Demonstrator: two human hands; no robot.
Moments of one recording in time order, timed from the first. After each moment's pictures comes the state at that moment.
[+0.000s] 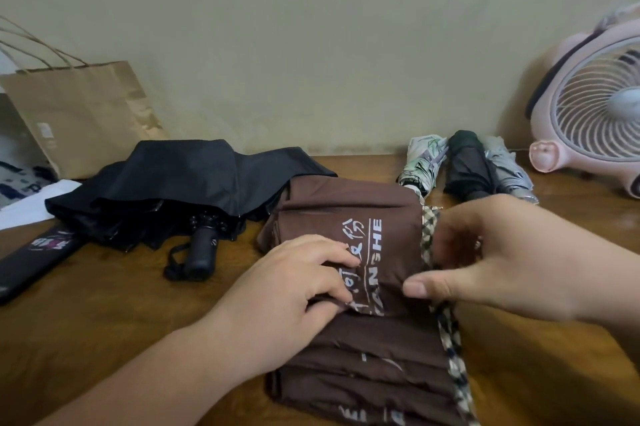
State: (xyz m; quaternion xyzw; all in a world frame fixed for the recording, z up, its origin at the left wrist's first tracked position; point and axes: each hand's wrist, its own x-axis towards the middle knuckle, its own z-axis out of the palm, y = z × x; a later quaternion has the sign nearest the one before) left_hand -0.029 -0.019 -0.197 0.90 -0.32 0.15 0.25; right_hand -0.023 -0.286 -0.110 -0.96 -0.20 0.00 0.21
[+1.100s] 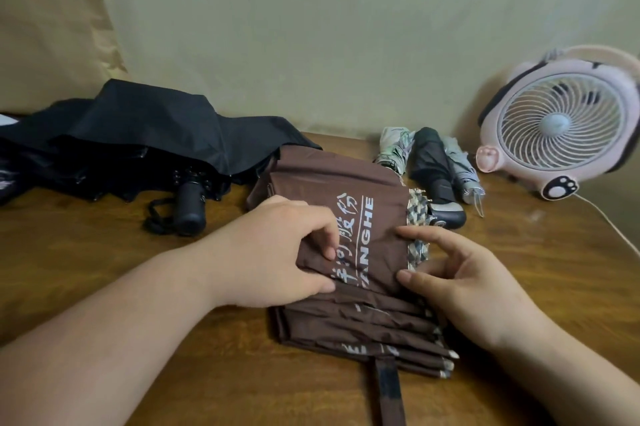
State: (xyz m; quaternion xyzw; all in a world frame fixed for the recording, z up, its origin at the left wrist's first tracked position) left_hand -0.036 0.000 -0.176 0.91 -0.30 0.02 0.27; right_hand -0.068 -0.258 -0.184 -0.83 -0.03 0.00 0.55
